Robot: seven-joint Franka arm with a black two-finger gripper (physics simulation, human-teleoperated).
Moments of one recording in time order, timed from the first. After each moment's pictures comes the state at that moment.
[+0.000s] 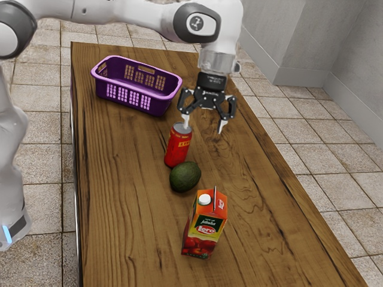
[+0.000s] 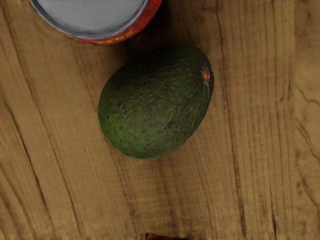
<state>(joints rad) -0.27 -0.12 0.25 -1.79 -0.35 1.60 -1.40</state>
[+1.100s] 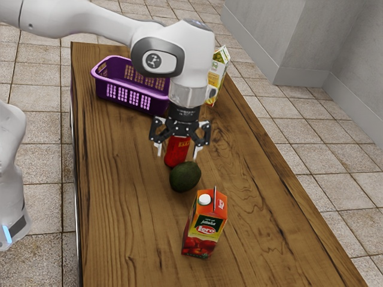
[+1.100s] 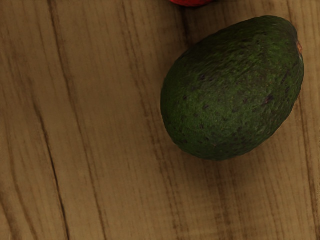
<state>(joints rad) -0.20 -0.38 -0.03 -2.17 -0.16 1.84 -1.59</state>
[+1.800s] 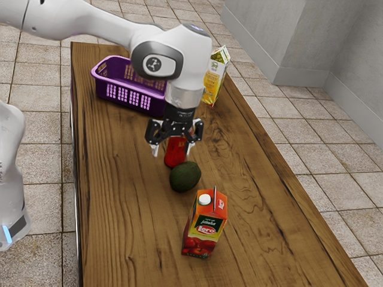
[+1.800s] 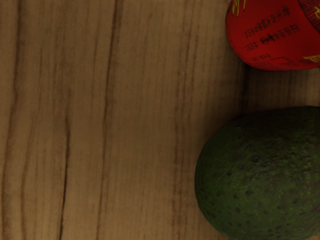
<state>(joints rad) -0.14 -0.38 -0.03 -2.22 -0.15 1.83 -1.81</state>
